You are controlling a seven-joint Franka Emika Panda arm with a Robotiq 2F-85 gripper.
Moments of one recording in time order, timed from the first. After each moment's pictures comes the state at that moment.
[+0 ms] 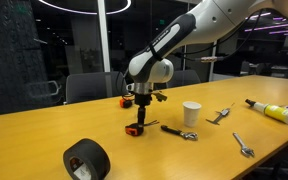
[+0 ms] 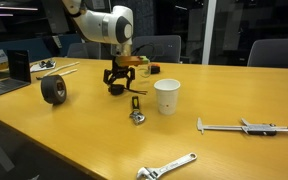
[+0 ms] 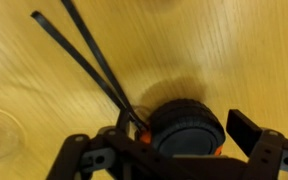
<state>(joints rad) 0.10 0.41 0.27 -1.88 0.06 2.22 -0.86</state>
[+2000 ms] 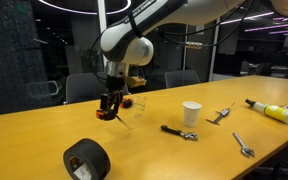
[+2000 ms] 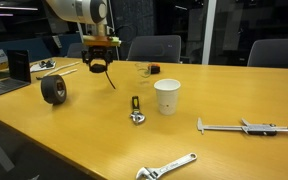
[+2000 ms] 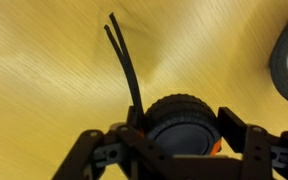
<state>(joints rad) 0.24 0.40 0.31 -1.70 0.07 2.18 -0.41</state>
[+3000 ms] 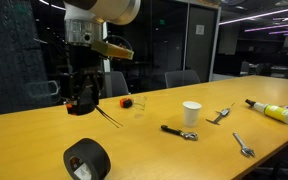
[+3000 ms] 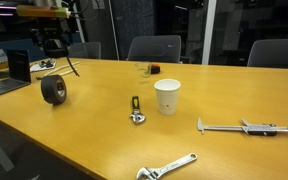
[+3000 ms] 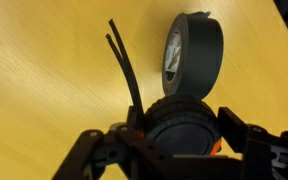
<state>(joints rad) 0.42 0.19 0.36 -1.71 0.00 1.96 -0.10</state>
